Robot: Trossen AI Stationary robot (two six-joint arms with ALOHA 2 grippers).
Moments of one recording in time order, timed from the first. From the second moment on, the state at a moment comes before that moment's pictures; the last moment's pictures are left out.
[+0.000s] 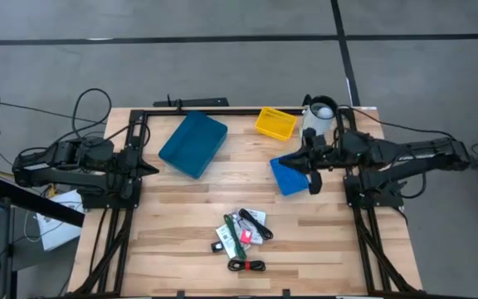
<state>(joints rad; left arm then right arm) 0.00 0.39 0.78 -0.91 -0.01 -0.02 0.08 0.90 0.79 0.04 0.00 0.18</state>
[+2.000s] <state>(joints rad) 0.00 0.39 0.78 -0.91 -0.02 -0.02 0.27 1.01 0.79 -0.37 0.14 0.43</state>
